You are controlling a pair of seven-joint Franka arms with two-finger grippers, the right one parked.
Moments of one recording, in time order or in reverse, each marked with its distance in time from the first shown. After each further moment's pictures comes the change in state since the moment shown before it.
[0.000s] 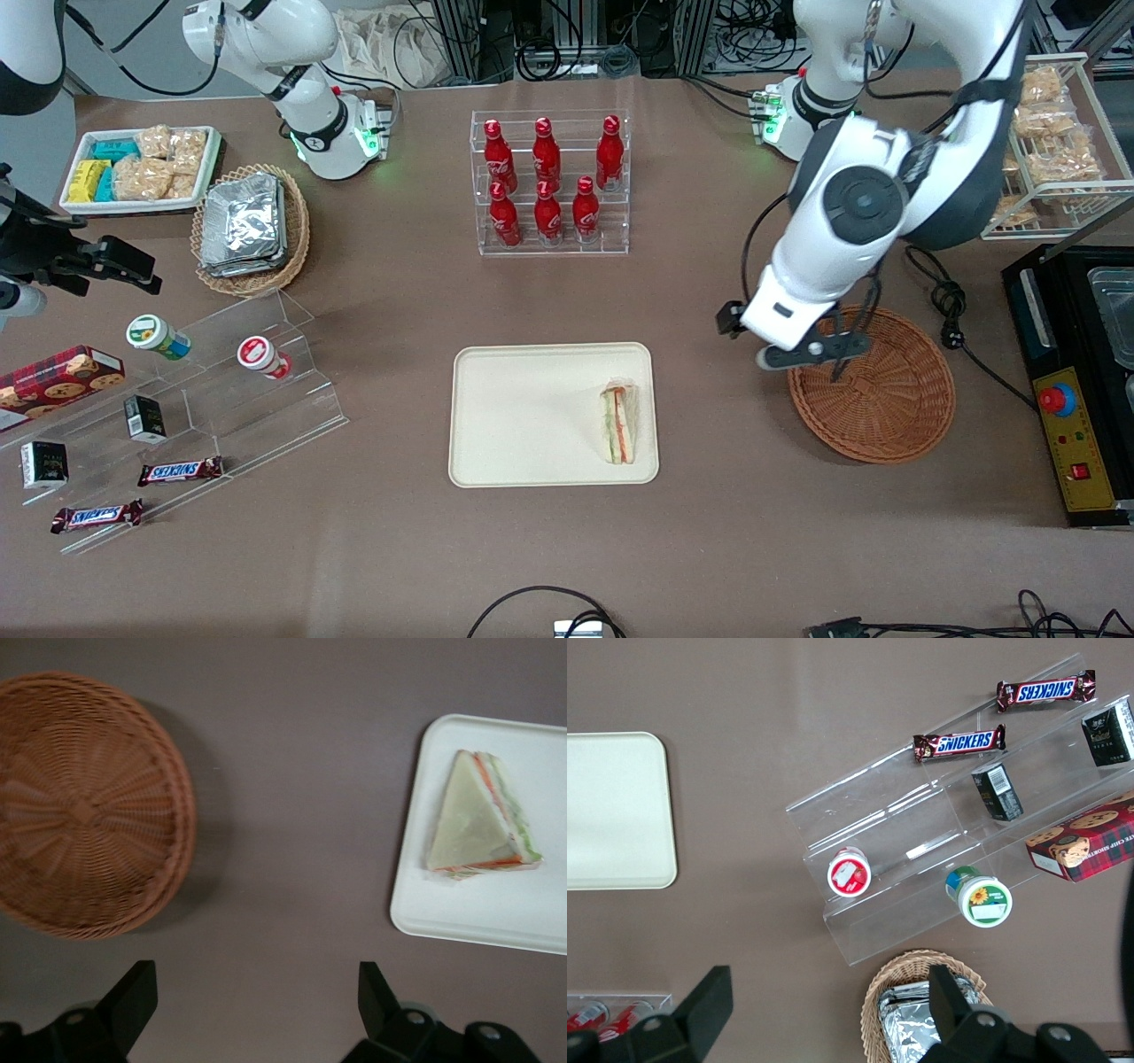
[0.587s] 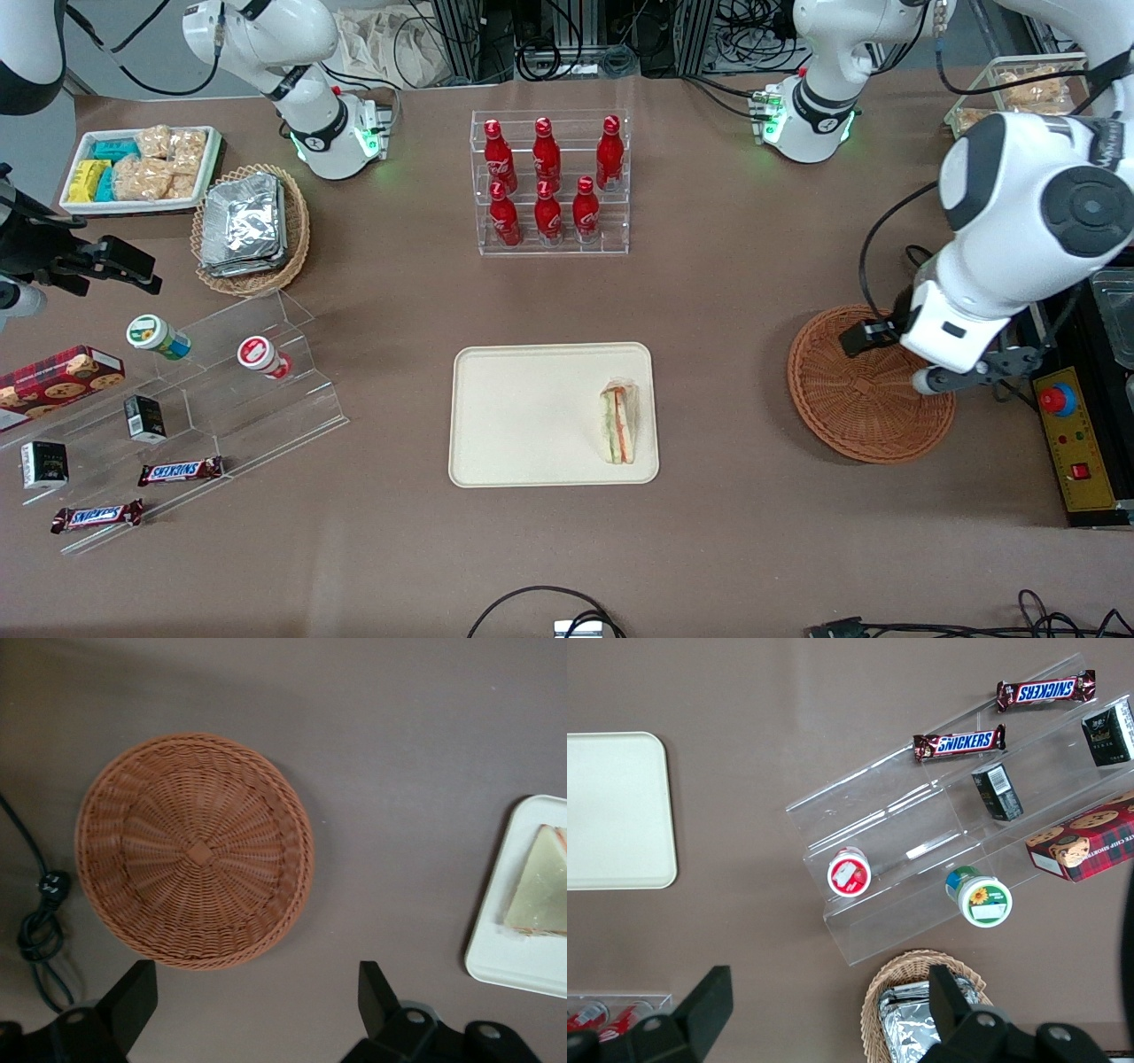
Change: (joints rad) arm 0.240 -0.008 0.006 0.065 -0.003 -0.061 0.173
